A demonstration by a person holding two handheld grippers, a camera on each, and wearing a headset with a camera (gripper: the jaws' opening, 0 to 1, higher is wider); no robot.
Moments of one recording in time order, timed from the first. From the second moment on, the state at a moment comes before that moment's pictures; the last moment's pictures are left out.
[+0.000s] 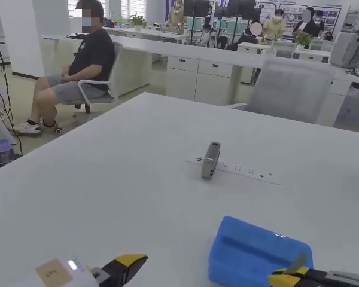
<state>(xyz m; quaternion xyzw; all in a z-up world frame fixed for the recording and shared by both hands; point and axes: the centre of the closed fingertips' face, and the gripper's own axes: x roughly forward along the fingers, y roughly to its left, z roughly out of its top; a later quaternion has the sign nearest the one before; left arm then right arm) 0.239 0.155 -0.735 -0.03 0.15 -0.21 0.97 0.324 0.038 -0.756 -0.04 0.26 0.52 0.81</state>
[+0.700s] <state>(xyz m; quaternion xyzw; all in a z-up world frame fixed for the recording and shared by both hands) 0.239 0.154 -0.736 -0.02 0.15 -0.21 0.97 0.406 0.015 -0.781 0.02 0.30 0.44 0.85</state>
